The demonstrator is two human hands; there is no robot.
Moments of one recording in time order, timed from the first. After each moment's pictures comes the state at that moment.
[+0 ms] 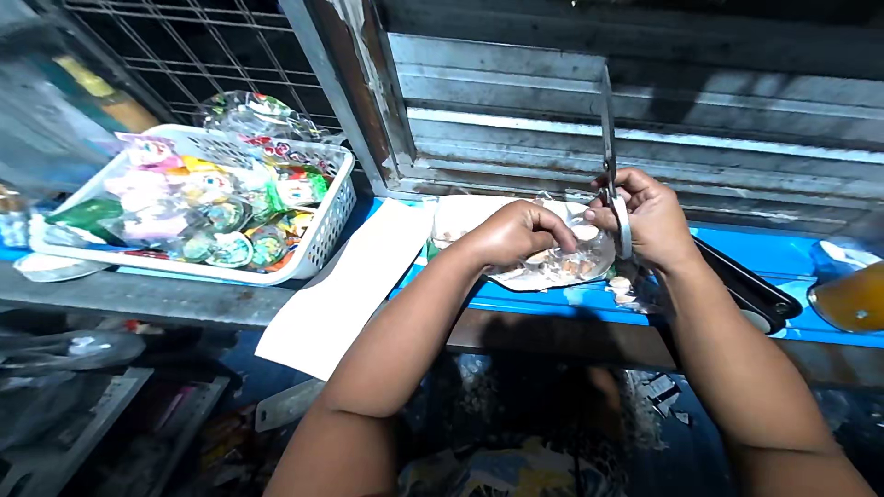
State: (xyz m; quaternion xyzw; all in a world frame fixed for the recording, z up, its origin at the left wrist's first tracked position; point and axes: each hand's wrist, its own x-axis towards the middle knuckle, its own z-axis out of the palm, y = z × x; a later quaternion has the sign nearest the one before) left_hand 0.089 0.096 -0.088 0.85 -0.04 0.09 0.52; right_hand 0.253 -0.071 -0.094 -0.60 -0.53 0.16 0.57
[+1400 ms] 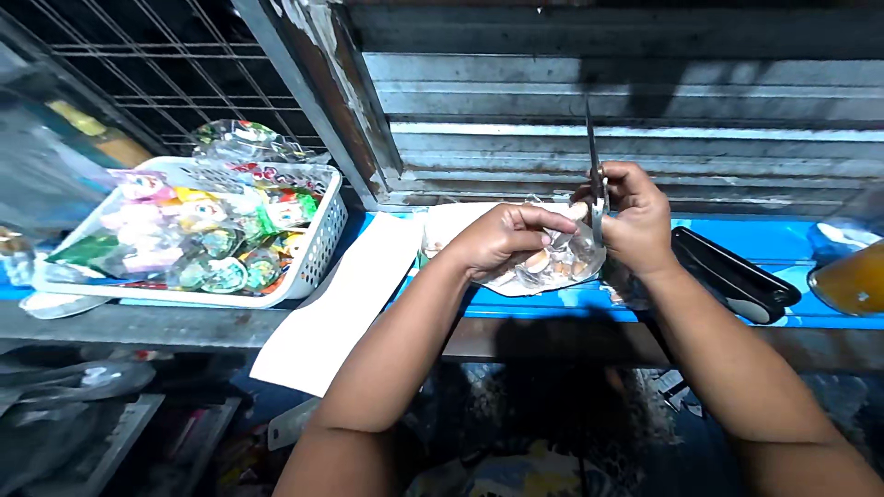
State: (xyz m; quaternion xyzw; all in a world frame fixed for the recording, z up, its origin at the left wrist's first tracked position) left_hand 0.087 0.092 -0.090 0.68 -0.04 0.06 0.73; right_hand 0.249 -0.058 -0.108 -0.55 -0.56 -0.03 0.62
